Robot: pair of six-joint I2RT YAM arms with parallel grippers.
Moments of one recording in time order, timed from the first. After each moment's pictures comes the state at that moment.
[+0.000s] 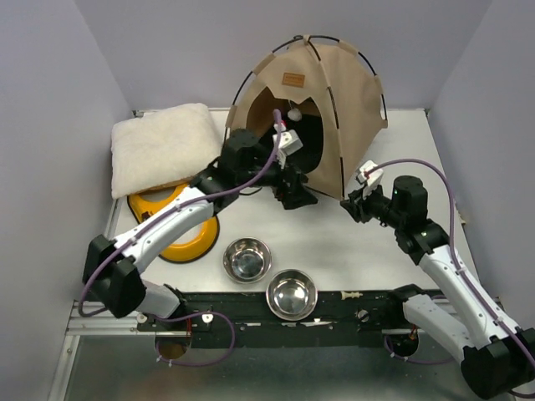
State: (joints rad) left arm -0.72 1.46 1.23 -0.04 0.70 -0.19; right arm 0.30 0.84 0.65 -0.19 -0.38 -0.26
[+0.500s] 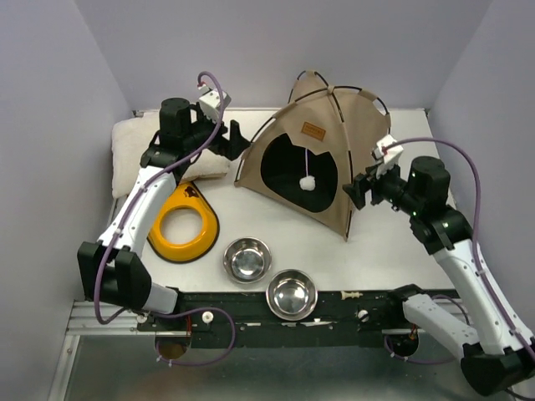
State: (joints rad) left arm -0.23 1.38 1.31 -0.22 0.57 0.03; right arm 0.30 0.81 0.92 -0.45 -0.31 -0.21
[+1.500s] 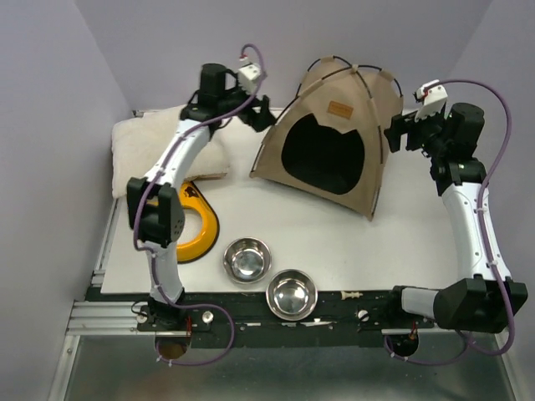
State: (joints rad) left arm -0.34 2.06 2.00 -0.26 0.66 0.14; right arm -0.10 1.28 1.30 -0.30 -0.30 -0.30
